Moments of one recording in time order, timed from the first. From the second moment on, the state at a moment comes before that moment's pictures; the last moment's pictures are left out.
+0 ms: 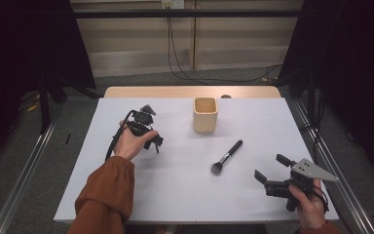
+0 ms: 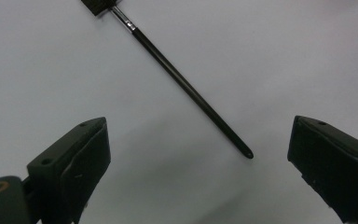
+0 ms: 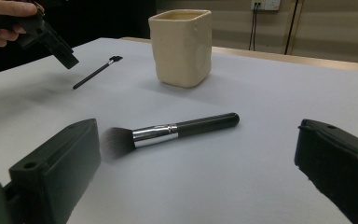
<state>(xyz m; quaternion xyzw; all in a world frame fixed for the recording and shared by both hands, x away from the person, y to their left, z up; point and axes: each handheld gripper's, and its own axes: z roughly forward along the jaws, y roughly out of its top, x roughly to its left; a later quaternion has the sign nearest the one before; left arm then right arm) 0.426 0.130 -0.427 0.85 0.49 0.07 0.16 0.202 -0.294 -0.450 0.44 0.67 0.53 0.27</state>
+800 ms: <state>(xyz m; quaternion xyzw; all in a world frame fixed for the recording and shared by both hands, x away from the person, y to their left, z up) 0.441 0.114 -0.448 0.85 0.52 0.03 0.09 0.202 -0.294 -0.450 0.44 0.68 0.53 0.27</state>
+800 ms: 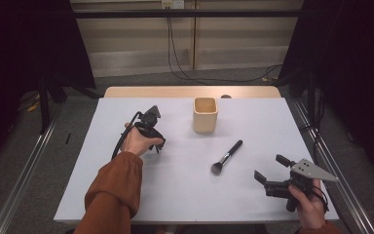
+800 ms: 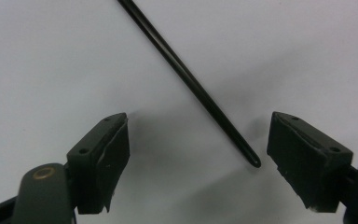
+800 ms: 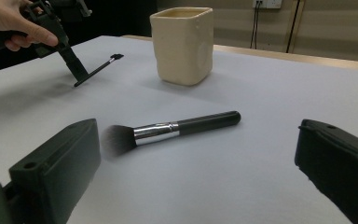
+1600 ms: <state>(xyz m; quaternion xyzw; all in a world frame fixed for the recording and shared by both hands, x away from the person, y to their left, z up) 0.447 0.118 -0.448 0.83 0.56 0.02 0.06 0.199 -0.295 -0.452 0.44 0.68 0.52 0.26</state>
